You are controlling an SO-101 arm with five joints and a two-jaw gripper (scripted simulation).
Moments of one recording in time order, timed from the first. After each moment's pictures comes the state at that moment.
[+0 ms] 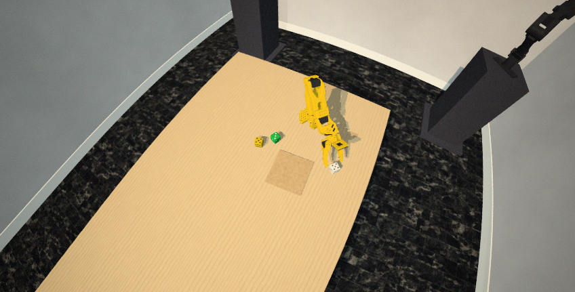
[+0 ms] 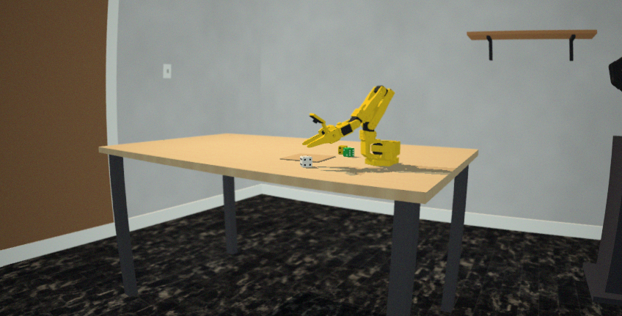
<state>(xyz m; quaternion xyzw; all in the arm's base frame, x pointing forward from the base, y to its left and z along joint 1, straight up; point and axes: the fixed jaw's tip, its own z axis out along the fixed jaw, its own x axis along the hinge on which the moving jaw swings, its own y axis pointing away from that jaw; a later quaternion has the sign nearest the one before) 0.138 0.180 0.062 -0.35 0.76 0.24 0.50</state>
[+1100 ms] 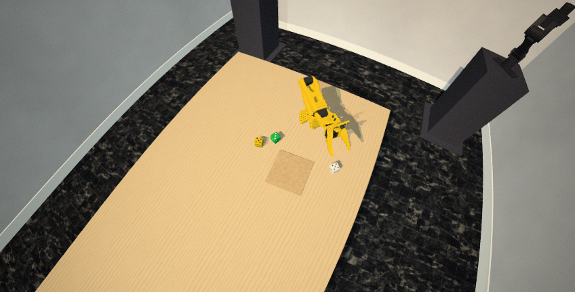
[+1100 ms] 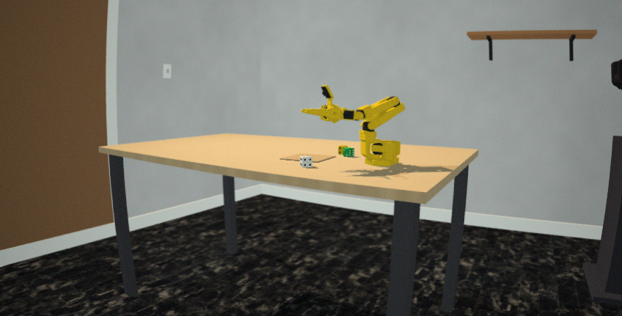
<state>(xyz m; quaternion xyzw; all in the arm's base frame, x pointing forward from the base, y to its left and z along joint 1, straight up) 0.140 0.183 0.163 -0.28 0.61 0.32 0.67</state>
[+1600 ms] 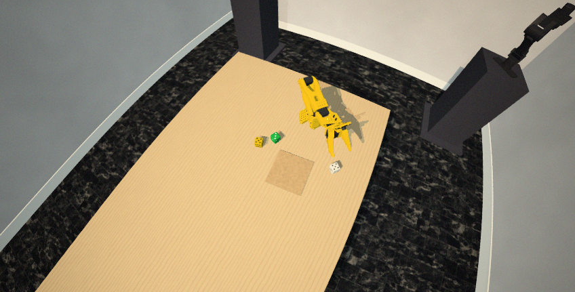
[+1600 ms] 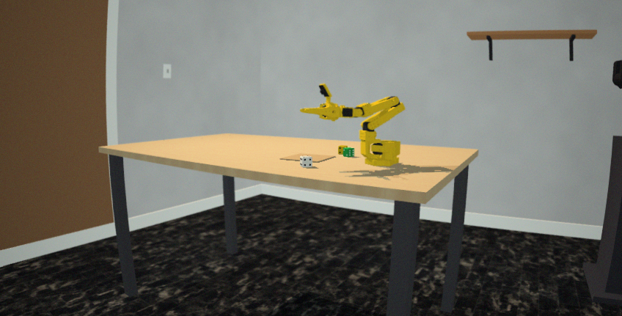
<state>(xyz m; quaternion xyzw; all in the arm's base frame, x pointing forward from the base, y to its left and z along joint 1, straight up) 0.143 0.186 0.165 -0.29 0.63 0.31 0.65</state>
